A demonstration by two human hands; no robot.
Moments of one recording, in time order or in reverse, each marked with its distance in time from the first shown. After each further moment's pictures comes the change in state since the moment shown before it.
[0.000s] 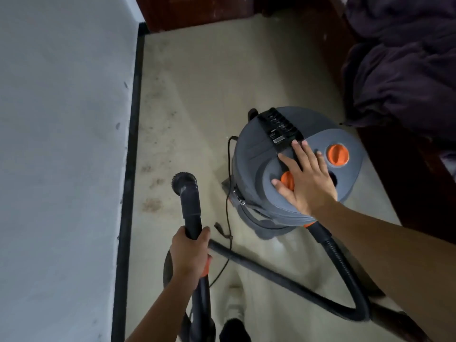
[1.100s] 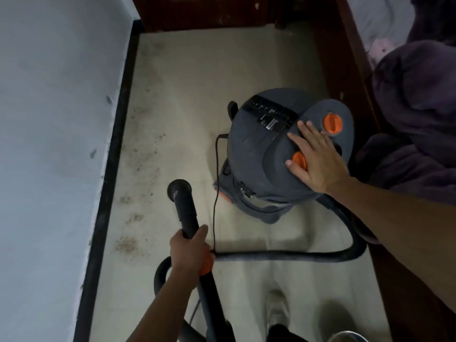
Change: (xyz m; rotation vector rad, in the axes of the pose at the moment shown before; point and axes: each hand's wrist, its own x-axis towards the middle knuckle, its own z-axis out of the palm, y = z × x) left_hand 0.165 0.197 0.155 -0.265 -0.027 -0.229; right_hand 0.343 0.149 -0.034 0.067 -0.073 -0.223
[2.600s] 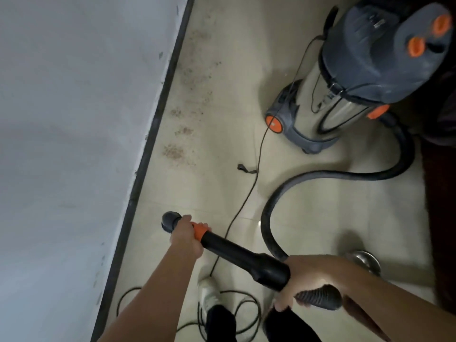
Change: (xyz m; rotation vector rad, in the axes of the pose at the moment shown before) left_hand -0.047 -0.235 -0.334 -0.666 0.200 -0.638; right_hand -0.364 -0.399 0.121 0.435 -1.518 0.325
